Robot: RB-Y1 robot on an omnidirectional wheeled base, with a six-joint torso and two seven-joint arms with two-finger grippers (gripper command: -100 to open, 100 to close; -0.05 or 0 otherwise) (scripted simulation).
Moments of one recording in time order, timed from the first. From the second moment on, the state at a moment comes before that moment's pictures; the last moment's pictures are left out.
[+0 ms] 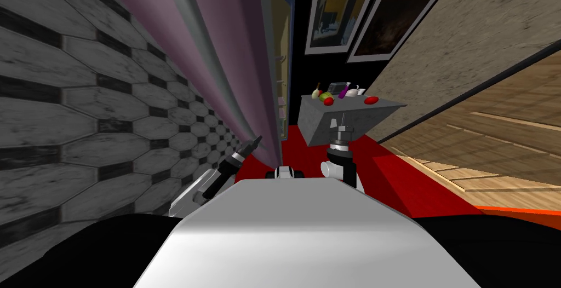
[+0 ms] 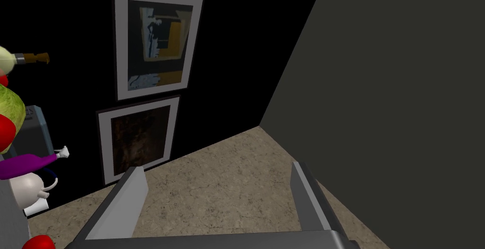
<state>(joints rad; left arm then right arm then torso) 0.57 0.79 -0.16 -2.46 -0.34 0.04 -0.11 0.46 0.01 -0.01 -2.31 -0.07 -0.43 0.17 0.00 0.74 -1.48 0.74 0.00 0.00</state>
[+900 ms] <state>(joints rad) 0.58 0.84 -0.19 -2.50 -0.34 -0.02 -0.11 0.46 0.01 -0.01 -2.31 -0.07 -0.43 0.17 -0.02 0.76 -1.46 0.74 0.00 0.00</state>
